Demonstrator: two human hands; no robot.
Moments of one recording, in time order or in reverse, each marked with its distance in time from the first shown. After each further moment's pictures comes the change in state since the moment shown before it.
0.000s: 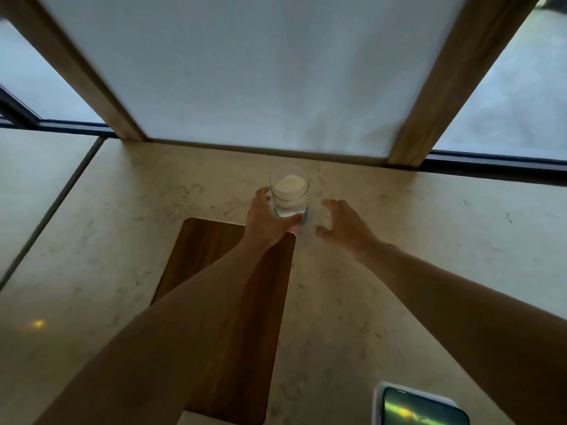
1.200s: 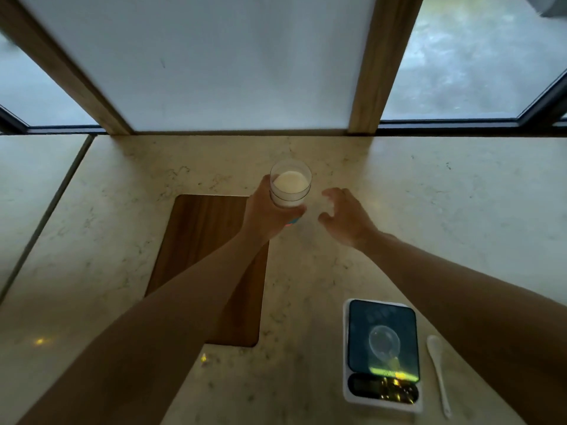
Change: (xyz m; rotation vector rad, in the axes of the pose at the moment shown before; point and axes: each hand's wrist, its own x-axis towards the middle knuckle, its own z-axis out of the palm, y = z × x) left_hand -0.116 0.037 0.005 -0.044 -0.067 0.303; right_hand -0.121 0.027 -0.026 0.171 0.103 0.036
